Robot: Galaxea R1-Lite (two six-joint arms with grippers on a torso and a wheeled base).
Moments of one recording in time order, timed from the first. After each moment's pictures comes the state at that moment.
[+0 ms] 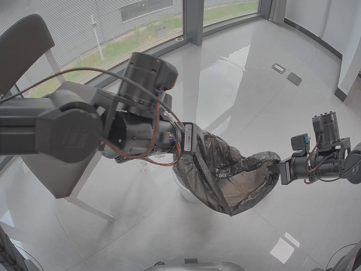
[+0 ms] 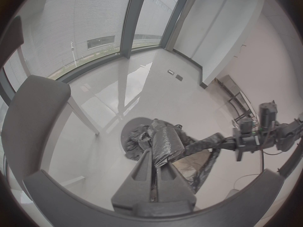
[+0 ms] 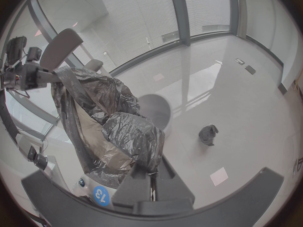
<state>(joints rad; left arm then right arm) -0.75 1.85 -1.46 0.19 0.17 -0.33 0.28 1.63 -0.77 -0.19 0.18 0.03</state>
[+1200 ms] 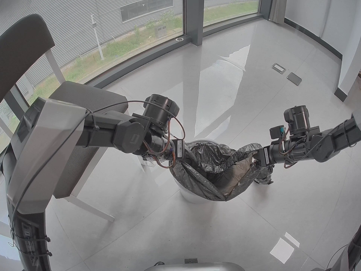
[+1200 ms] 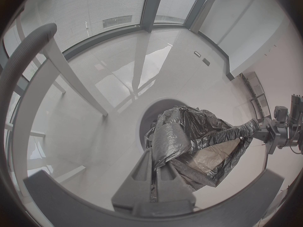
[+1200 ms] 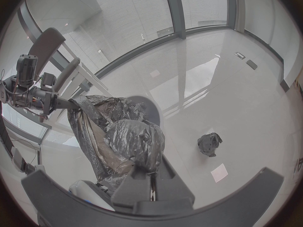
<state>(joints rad) -0.56 2.22 -1.68 0.25 0.08 -0.37 0.24 2.02 -1.11 -0.19 0.21 0.01</state>
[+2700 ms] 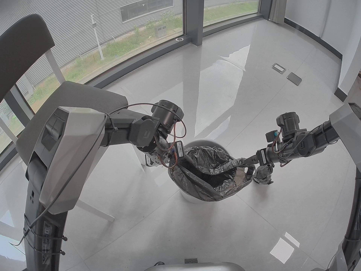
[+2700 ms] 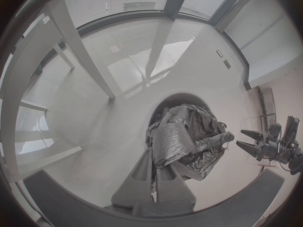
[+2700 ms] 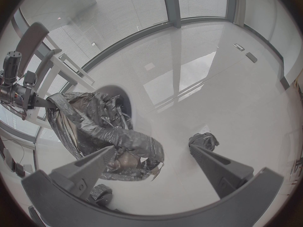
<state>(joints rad) -0.54 2.38 -1.95 0.49 0.11 -0.58 0.13 2.24 -1.31 -0.13 0.22 -0.07</state>
